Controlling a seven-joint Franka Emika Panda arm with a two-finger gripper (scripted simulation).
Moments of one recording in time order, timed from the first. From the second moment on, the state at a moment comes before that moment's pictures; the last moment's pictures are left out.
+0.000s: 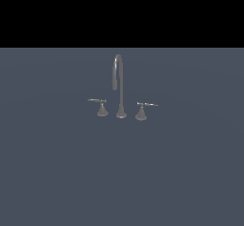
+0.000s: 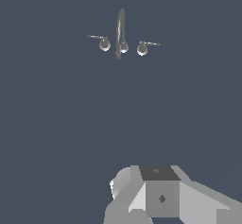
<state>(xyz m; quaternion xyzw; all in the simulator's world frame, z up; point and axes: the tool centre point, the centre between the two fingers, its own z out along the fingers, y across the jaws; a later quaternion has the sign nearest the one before) -0.246 -0.006 0.497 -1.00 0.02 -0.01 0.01</state>
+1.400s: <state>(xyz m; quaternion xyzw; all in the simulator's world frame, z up) -0.206 -0.005 0.484 -1.00 0.07 -0.01 -0.04</state>
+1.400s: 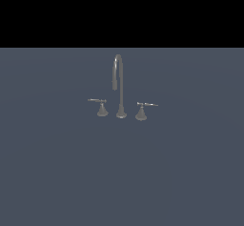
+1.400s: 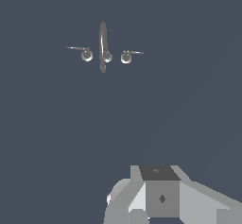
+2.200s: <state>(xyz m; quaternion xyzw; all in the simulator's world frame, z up) -0.110 -0.039 0.427 -0.96 0.26 -0.01 -0.11</state>
